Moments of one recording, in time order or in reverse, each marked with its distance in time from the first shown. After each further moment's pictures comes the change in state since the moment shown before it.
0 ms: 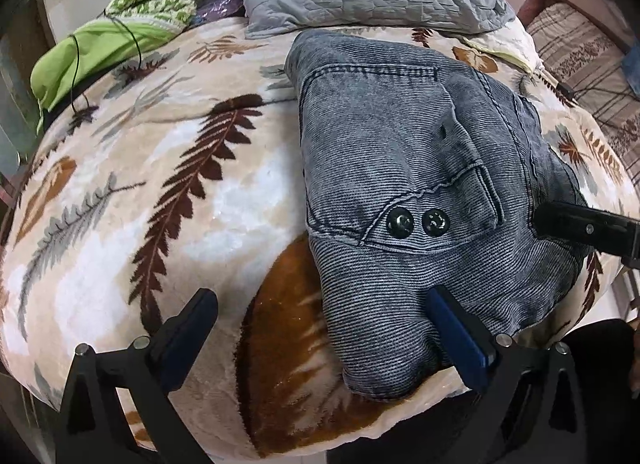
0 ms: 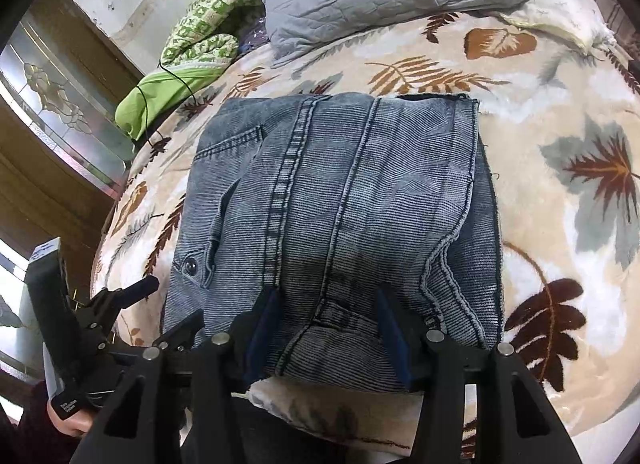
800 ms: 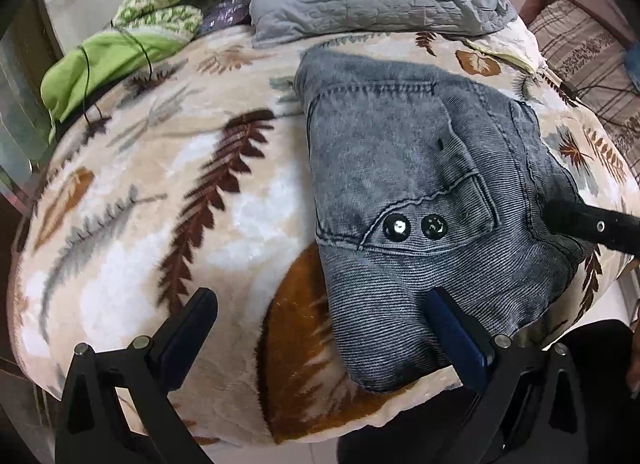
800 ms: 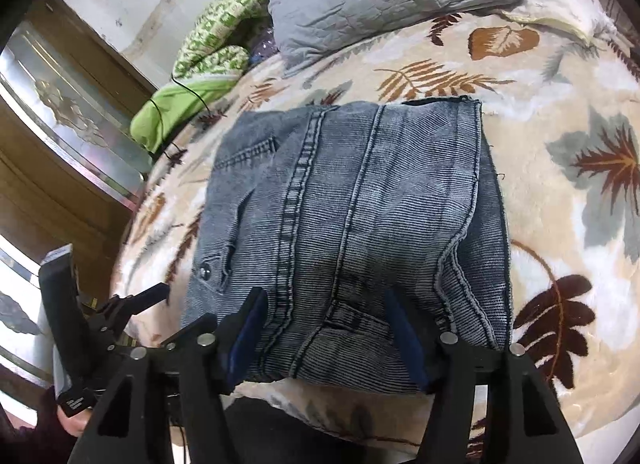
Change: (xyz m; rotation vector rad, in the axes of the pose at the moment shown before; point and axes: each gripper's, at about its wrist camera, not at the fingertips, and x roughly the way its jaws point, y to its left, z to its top) left arm -0.024 -0.005 0.005 0.040 -0.018 0.065; right arm -0.011 -0.008 0.000 0.049 -0.036 0.103
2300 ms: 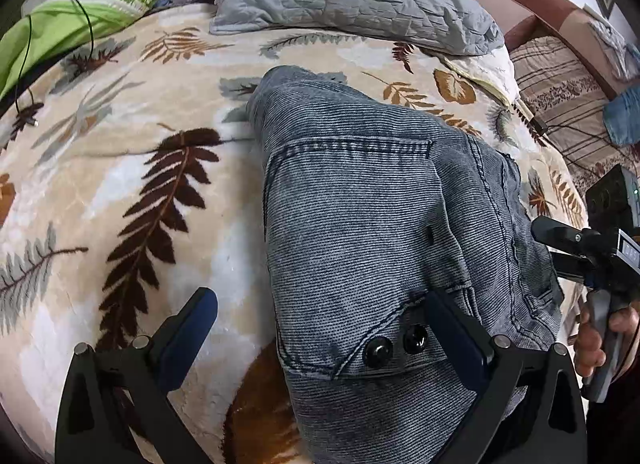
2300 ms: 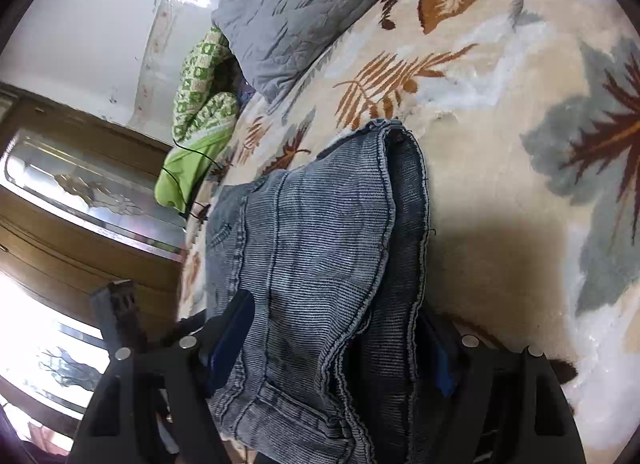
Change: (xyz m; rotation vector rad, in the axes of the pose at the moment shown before) left arm 0.044 0.015 0.054 -0.079 0.064 -0.280; right arm 0.018 -0.085 0.043 0.231 0.007 0.230
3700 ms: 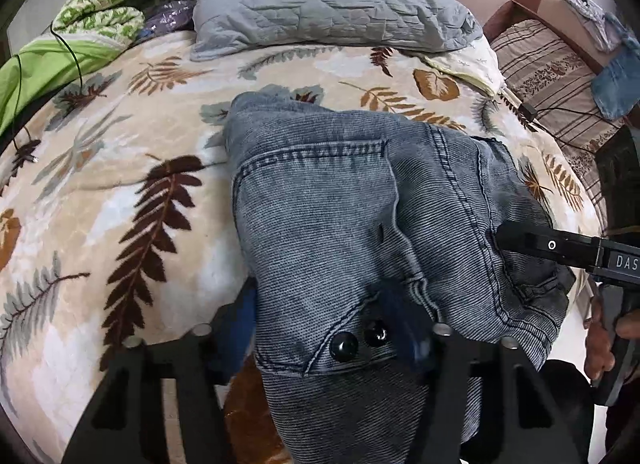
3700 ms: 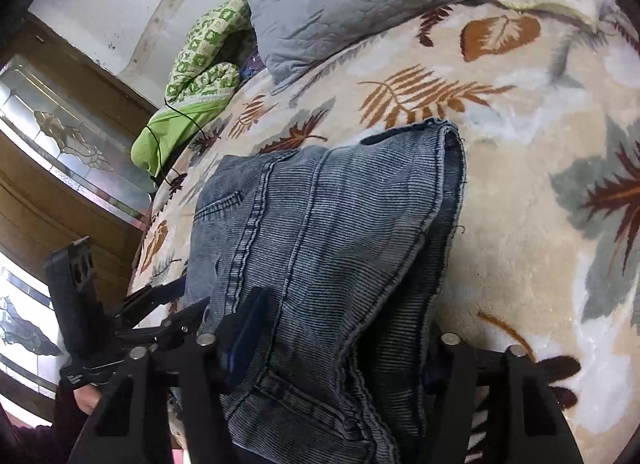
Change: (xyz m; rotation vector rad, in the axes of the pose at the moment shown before) left arm -0.009 -0.020 -0.001 0.088 -0.053 0.029; right arm 0.009 0.053 -0.016 -0.185 -0.015 -0.188
